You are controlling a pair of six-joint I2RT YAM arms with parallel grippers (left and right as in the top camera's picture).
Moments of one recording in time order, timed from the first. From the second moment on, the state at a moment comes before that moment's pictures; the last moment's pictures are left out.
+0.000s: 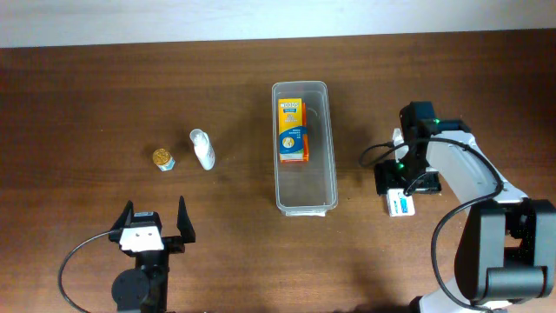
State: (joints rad) left arm 0.03 0.01 0.02 -0.09 -0.02 0.00; right arm -0.01 1.76 1.16 -1.00 0.00 0.01
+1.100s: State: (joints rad) left arm 0.03 0.01 0.02 -0.09 -0.02 0.00; right arm -0.01 1.77 1.03 -0.82 0.00 -0.03
